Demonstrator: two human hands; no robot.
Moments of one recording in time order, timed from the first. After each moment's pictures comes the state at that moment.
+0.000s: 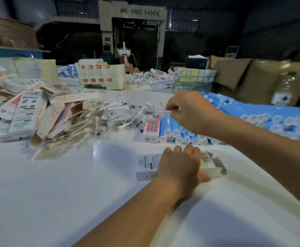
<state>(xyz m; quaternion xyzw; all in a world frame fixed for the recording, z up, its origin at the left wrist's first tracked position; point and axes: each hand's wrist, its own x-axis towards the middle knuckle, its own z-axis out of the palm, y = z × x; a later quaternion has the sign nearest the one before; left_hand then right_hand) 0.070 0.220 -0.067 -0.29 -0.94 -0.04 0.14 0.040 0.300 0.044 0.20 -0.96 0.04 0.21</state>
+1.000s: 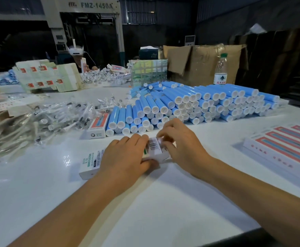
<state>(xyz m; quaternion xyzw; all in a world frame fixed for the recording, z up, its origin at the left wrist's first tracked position) 0.091 0.237 -0.068 -0.32 -0.92 -0.06 0.21 0.133 0.406 -0.060 0.13 -0.91 0.26 0.29</state>
